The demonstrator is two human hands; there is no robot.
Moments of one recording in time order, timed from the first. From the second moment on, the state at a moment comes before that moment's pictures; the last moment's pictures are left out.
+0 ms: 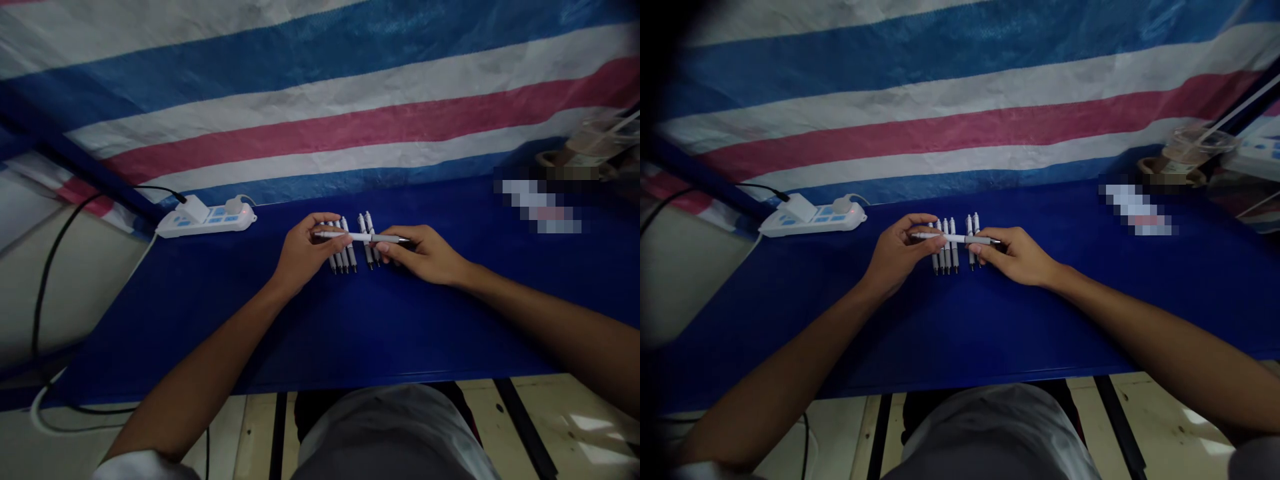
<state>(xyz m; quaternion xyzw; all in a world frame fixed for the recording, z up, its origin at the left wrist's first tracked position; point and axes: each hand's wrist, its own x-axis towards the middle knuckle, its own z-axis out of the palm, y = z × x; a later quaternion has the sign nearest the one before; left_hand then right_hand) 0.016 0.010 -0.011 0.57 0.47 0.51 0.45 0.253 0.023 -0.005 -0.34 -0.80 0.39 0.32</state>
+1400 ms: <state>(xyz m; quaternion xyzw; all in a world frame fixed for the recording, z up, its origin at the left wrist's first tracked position) 0.021 0.010 -0.020 0.54 0.46 0.53 0.48 0.248 0.012 -0.018 -0.14 -0.94 0.09 0.29</state>
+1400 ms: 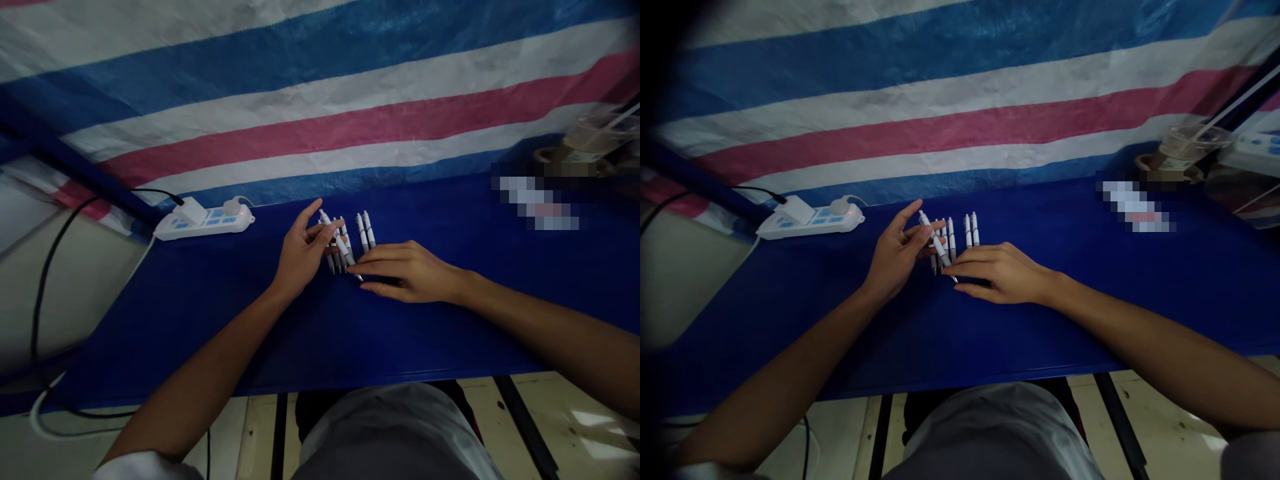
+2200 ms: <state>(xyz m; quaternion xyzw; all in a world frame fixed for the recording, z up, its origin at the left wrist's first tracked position) 0.004 0.012 -0.037 0.82 0.49 0.23 0.17 0.251 0.028 -0.023 -0.20 -0.95 -0.02 0.22</state>
